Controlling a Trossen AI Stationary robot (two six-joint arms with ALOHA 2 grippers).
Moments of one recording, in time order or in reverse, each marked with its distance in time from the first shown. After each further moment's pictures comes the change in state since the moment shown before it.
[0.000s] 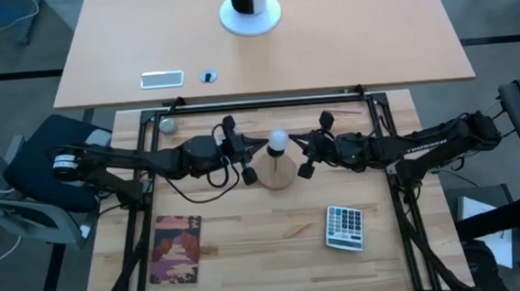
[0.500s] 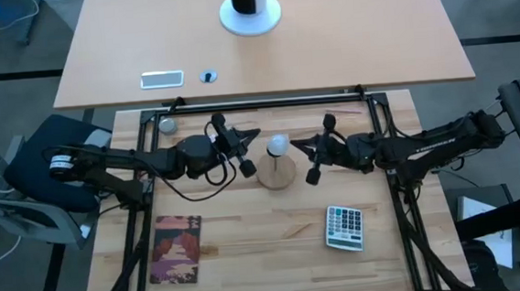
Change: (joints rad) left arm -0.006 -0.030 0.000 -0.016 -0.186 0.026; right arm 0.063 -0.064 0.005 0.009 -0.077 0.065
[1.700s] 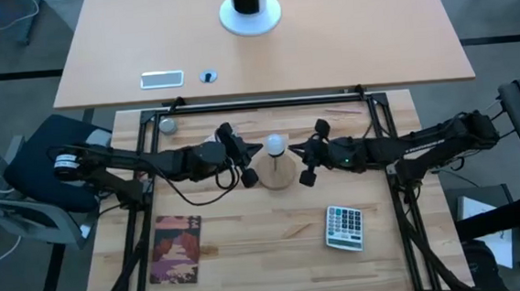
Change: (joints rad) left arm -0.007 0.051 0.000 -0.199 0.081 -0.228; right arm -0.050 0.087 -0.016 -0.123 -0.025 0.090
